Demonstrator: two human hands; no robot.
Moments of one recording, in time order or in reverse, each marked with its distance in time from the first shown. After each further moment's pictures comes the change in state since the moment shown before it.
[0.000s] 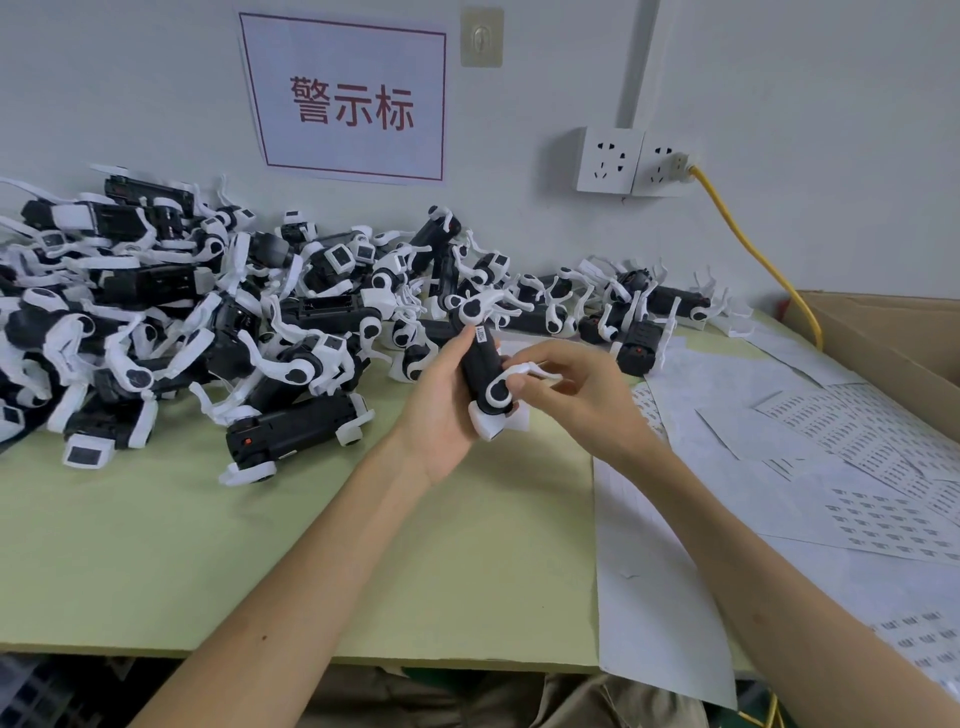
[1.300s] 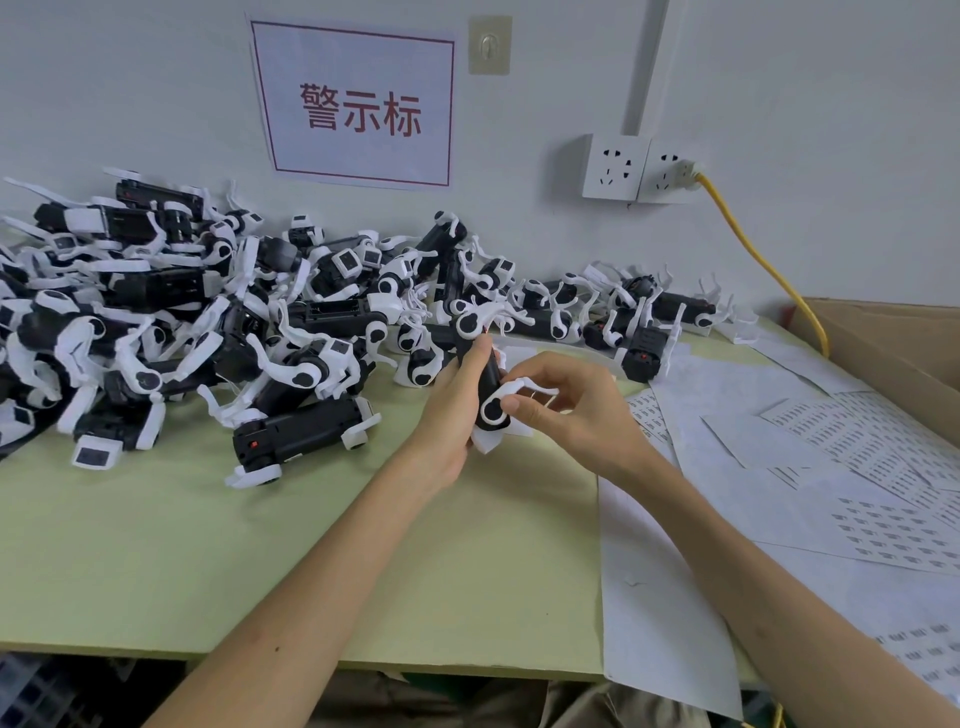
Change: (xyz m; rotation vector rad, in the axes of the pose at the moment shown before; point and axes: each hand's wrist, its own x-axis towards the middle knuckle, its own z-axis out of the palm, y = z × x) left_hand 0.004 -0.009 0.005 0.335 0.237 0.140; right_hand -0.003 -0.002 0.008 -0.046 -0.056 -0.061
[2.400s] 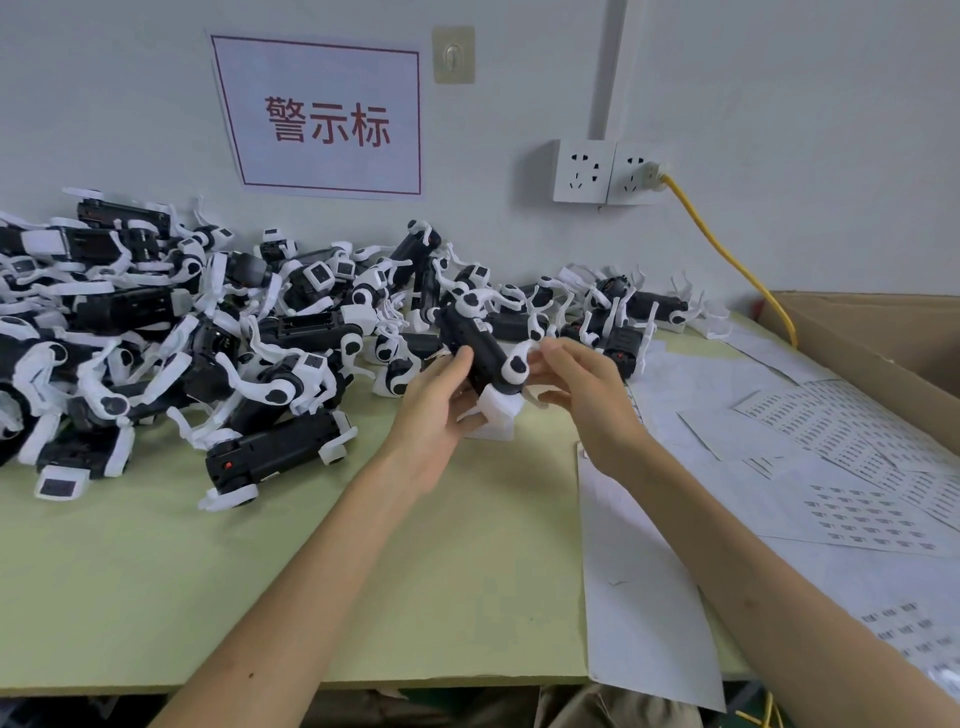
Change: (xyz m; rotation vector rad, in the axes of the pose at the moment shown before) left_hand 0.002 0.000 -0.005 -0.087 -0.115 0.009; right_hand 0.007 -0.004 -0.015 0.301 0.269 0.310
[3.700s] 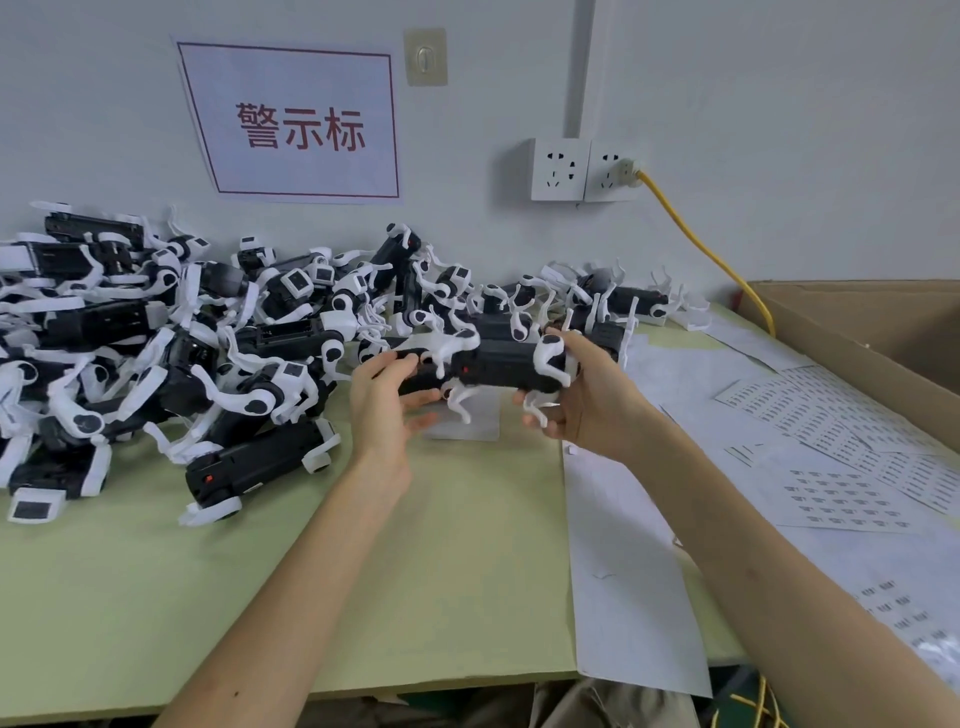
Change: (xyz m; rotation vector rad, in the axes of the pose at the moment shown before) left_hand 0.003 0.005 -0.011 -0.069 0.347 0.116; right_hand 0.007 -0.013 -0.027 0.304 -0.159 0.499
